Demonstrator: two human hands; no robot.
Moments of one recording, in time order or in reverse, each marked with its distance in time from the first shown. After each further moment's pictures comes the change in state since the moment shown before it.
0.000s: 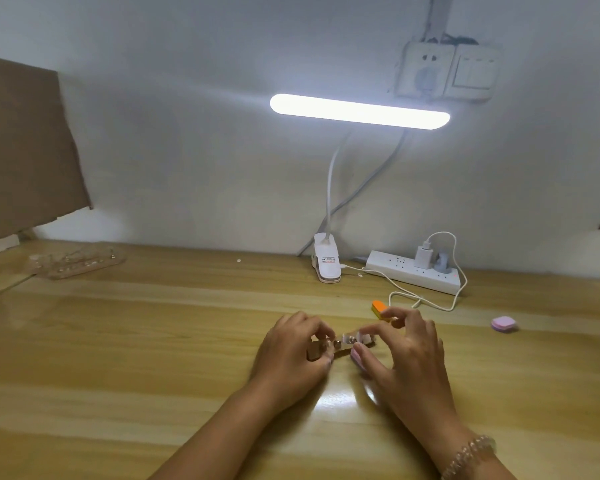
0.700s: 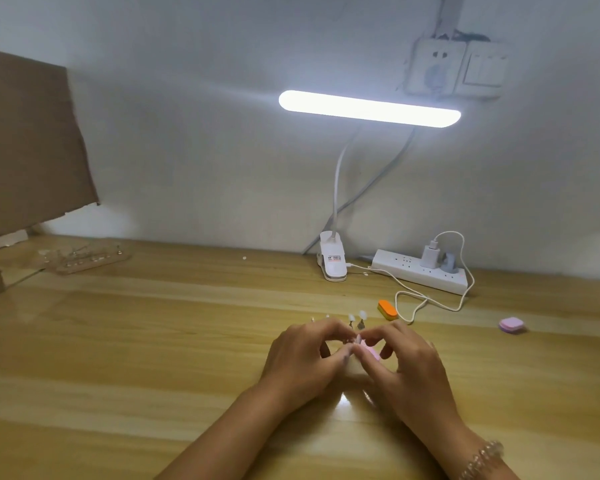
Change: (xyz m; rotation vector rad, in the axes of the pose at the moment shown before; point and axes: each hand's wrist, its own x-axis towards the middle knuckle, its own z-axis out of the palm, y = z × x) left_hand -0.001 0.006 0.000 -0.181 -0.043 0.011; right_hand -0.003 -0.013 -0.009 0.239 -0.088 -0.009
